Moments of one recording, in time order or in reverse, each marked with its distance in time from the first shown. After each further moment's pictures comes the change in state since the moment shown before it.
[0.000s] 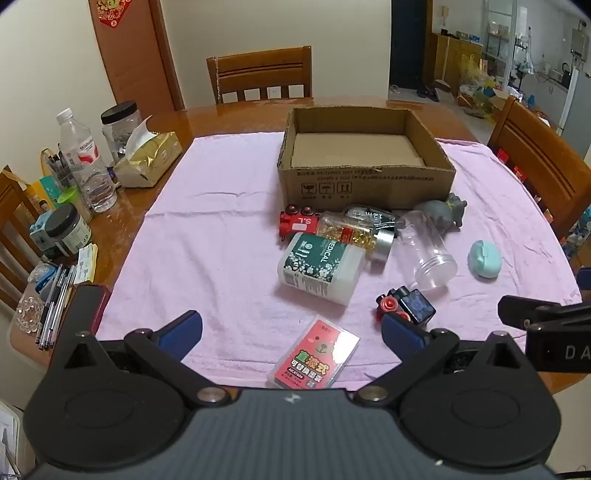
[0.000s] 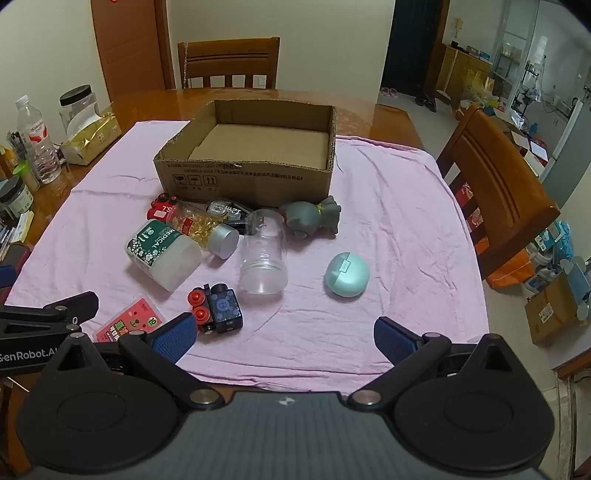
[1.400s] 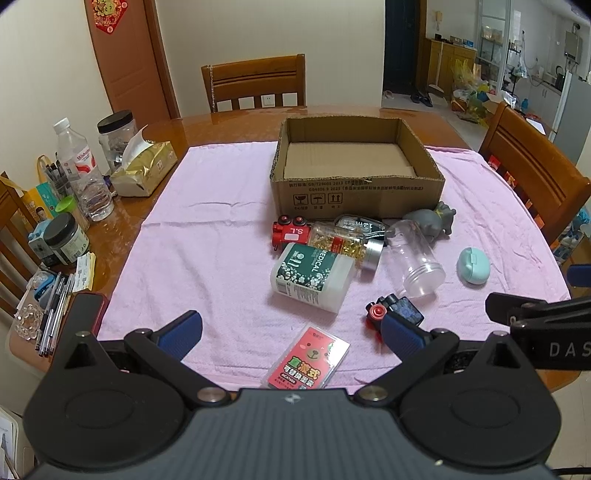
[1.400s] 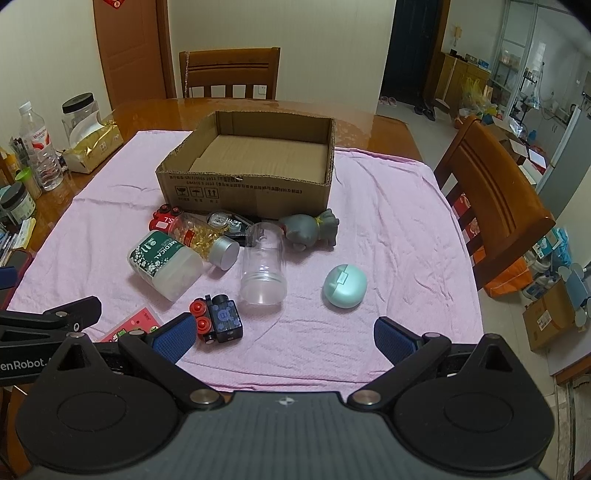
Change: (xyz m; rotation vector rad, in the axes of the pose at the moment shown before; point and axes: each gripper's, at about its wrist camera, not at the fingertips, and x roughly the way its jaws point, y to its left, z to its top) left arm -0.011 -0.004 0.003 0.005 -0.028 -0.018; right arm -0.008 0.000 0.004 -0.003 -0.029 -0.003
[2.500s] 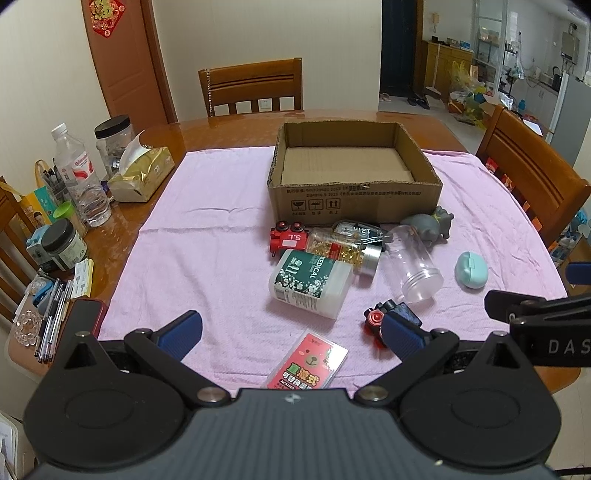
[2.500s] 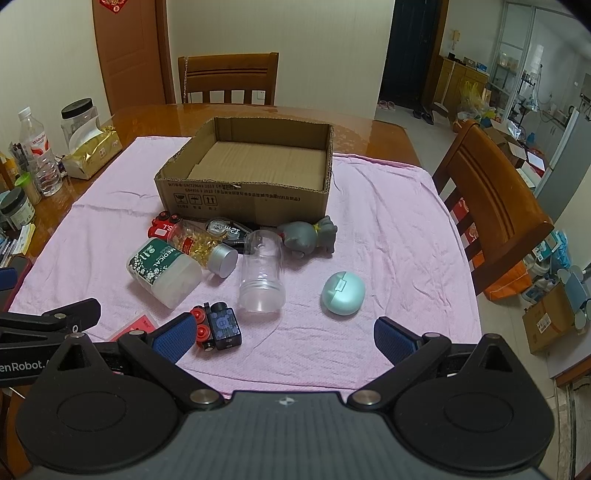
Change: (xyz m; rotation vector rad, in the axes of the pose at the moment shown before) left arm -0.001 0.002 0.005 0.005 -0.007 -0.011; right arm -0.003 -0.002 0.005 0.004 -0.015 -0.001
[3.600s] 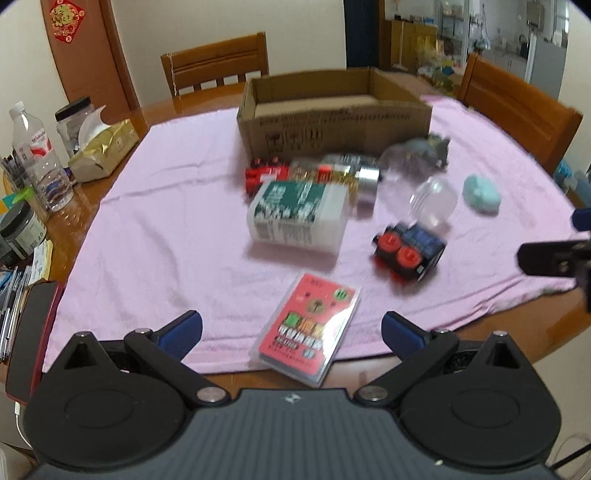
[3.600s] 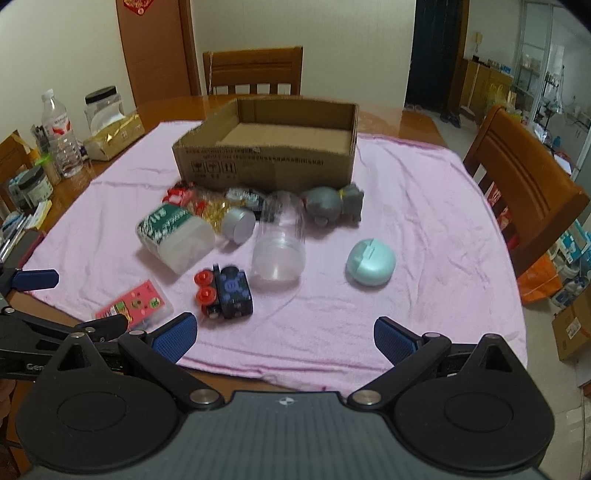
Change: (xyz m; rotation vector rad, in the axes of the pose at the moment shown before) left arm 0.069 0.004 -0.069 0.121 0.019 -0.052; right arm 0.045 -0.008 -0.058 -0.022 -0.015 0.102
